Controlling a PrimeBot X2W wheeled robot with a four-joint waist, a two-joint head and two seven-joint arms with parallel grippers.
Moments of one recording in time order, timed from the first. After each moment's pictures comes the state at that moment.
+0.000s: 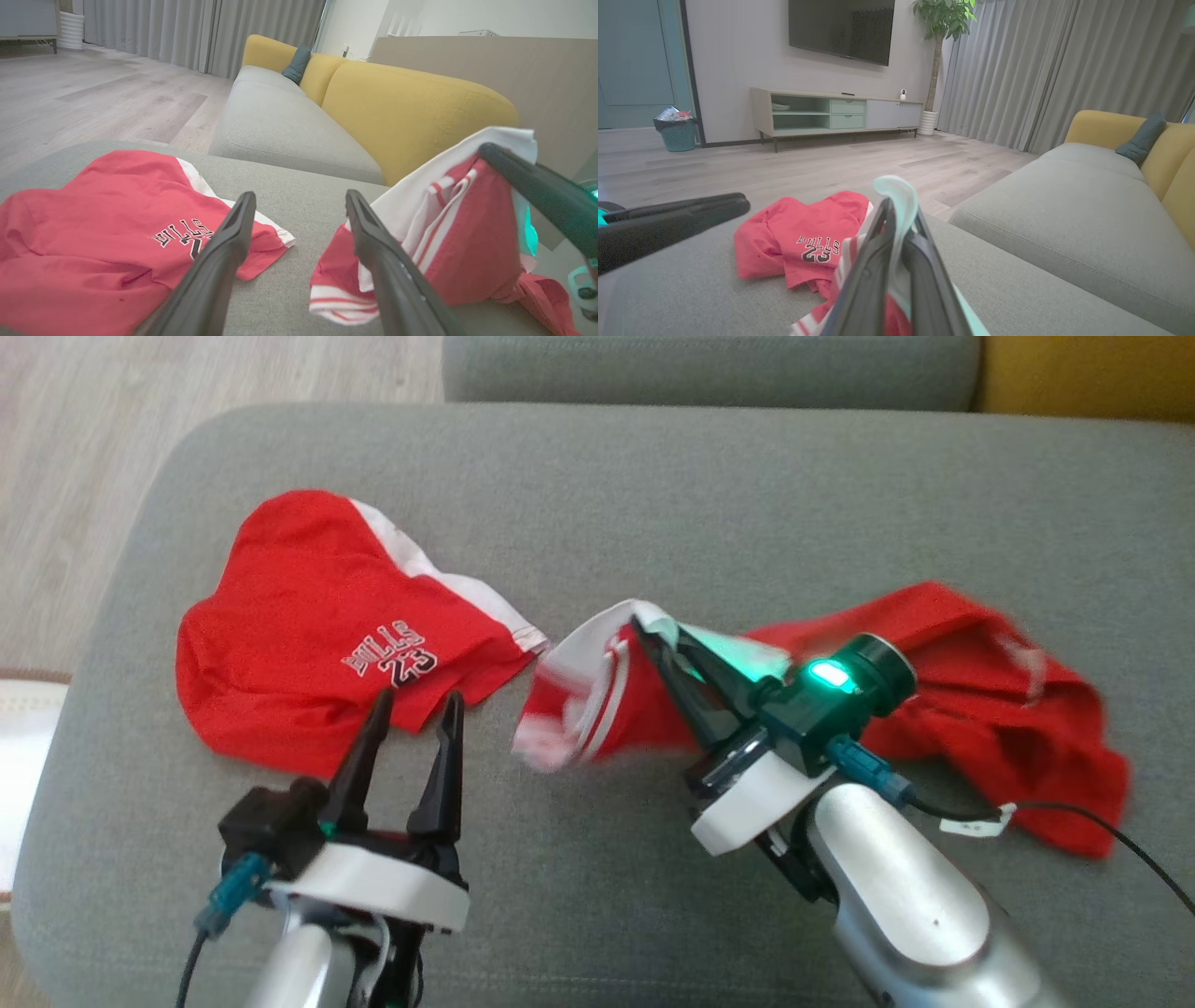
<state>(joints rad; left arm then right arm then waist) -0.07 0.05 -0.27 0.13 -0.34 -0.07 -0.25 -0.42 -0.06 0.55 0.37 0.05 0.13 -0.23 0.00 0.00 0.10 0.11</state>
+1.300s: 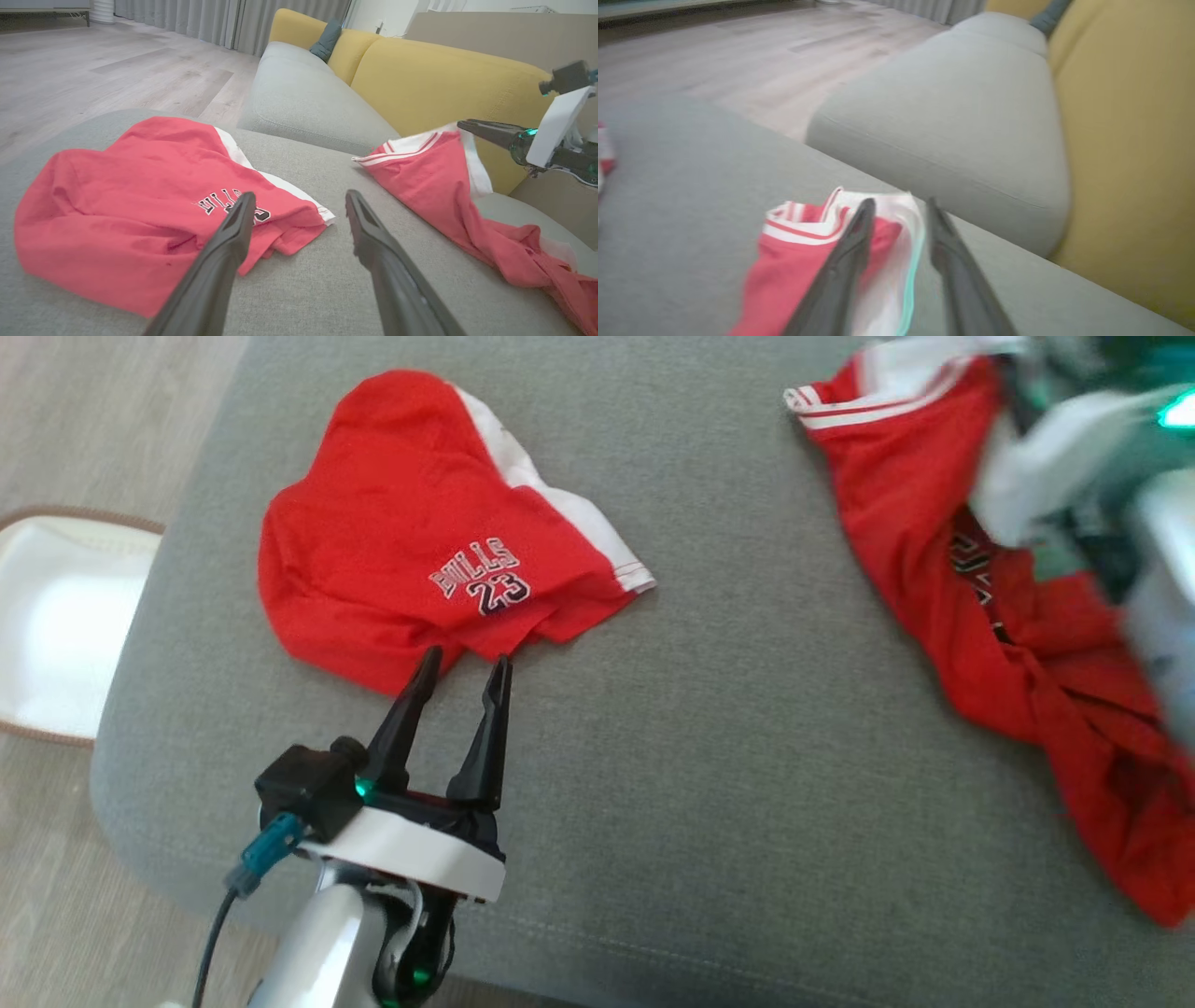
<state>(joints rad) -0.14 0.05 -0.35 0.13 -0.36 -0.08 -0.25 -1.05 -0.37 0.62 1.01 0.41 0.13 -0.02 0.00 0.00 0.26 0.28</state>
